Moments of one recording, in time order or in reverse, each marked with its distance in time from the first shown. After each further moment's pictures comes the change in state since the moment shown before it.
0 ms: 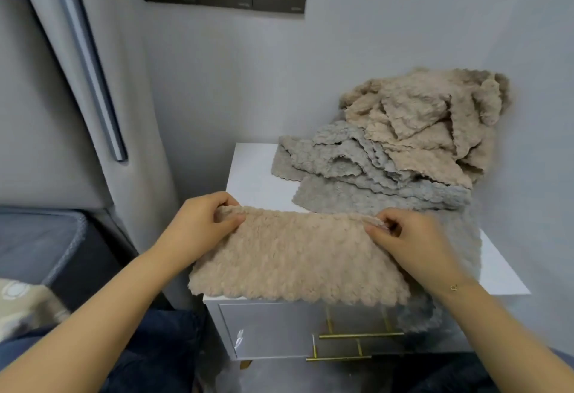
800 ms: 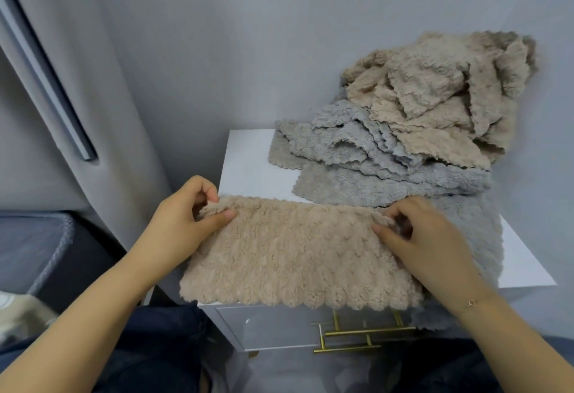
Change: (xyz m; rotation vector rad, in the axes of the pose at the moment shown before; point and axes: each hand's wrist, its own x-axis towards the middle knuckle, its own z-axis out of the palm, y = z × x) left_hand -0.005 0.001 -0.004 -0.182 0.053 -0.085; right_hand -0.011 0.004 0.011 -0.107 0.092 -0.007
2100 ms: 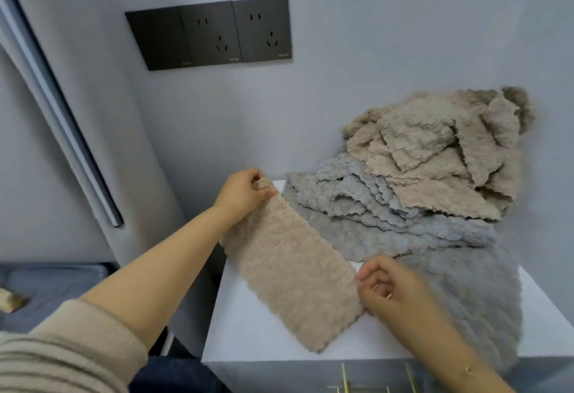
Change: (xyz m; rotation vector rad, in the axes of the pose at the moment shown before) left_hand 0.138 0.048 0.027 0.184 0.049 0.053; right_hand 0.002 -0.024 0.007 0.736 -0.241 0.211
